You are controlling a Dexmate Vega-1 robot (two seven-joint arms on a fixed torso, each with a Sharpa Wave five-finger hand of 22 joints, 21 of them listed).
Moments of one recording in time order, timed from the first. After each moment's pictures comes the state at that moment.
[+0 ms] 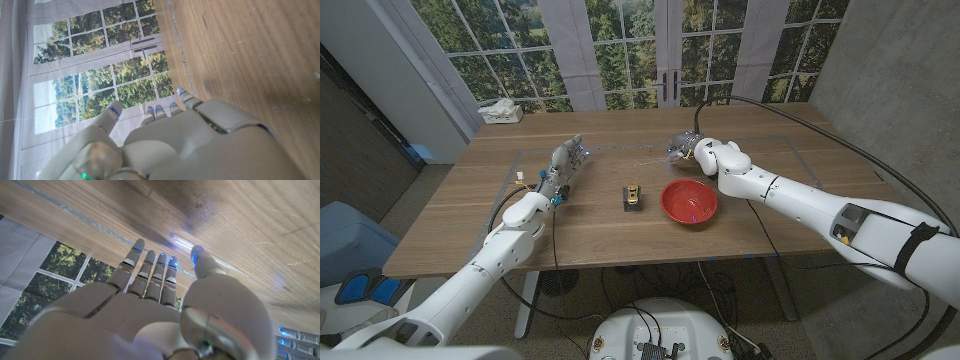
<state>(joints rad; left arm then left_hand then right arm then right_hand) 0.93 0.56 0.33 -1.37 -0.71 -0.27 -0.05 0.07 0.09 0.70 0.11 0.22 -0.09 -0.07 0.18 0.17 -0.12 -0.10 0.19 0.17 -0.17 -0.03 0.17 0.17 -0.02 -0.04 0.19 0.17 -0.30 -0.47 -1.08 -1.38 -0.70 -0.43 0.24 0.87 0.08 0.48 -0.19 0.22 0.52 -0.02 0.24 0.19 0.49 -0.03 0.28 0.23 0.32 -0.04 0.41 0.40 0.52 0.02 0.27 0.19</state>
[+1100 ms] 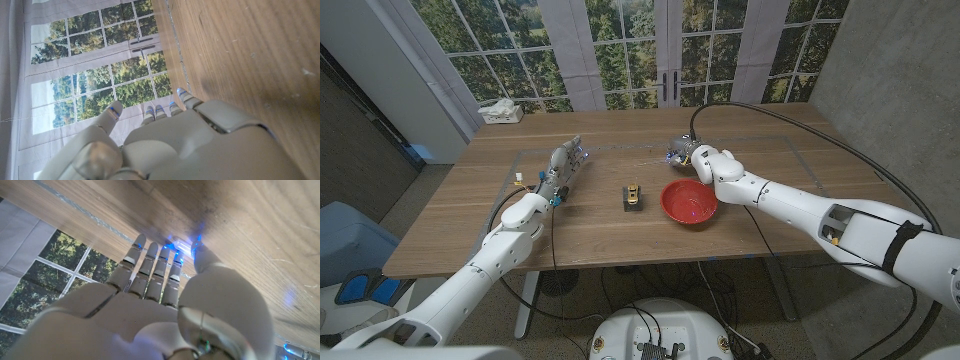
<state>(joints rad) 0.94 0.56 0.33 -1.37 -0.72 -0.27 -0.06 0.06 0.10 0.70 0.10 0.22 -0.09 -0.07 0.18 0.17 -0.12 -0.10 0.19 0.17 -0.17 -0.03 0.17 0.17 -0.02 -0.04 0.19 0.17 -0.28 -0.42 -1.14 -1.23 -0.74 -0.40 0.11 0.99 0.06 0.42 -0.17 0.19 0.72 -0.06 0.27 0.19 0.66 -0.06 0.34 0.26 0.44 -0.04 0.50 0.44 0.58 0.00 0.29 0.19</state>
